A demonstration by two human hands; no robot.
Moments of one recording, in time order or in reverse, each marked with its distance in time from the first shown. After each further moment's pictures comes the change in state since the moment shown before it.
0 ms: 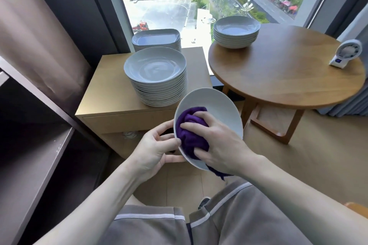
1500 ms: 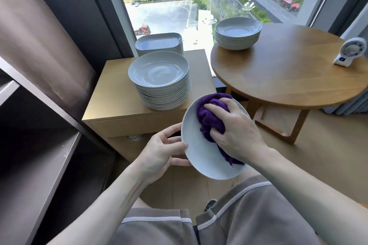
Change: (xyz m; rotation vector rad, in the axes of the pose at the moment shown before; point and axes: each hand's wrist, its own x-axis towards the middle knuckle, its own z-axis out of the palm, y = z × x) left_hand -0.003 0.008 0.005 0.099 -0.020 -0.027; right_hand 0.009 0.023 -0.014 -0.075 0.205 0.220
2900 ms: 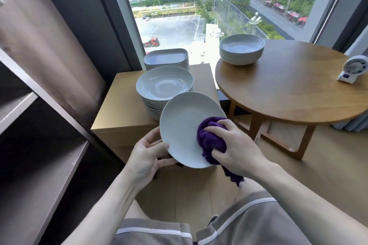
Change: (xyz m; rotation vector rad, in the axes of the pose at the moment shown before) left_hand -0.003 0.011 -0.024 -0.100 0.205 0.149; right_hand -0.003 0.013 0.004 0.071 -0.146 -0.025
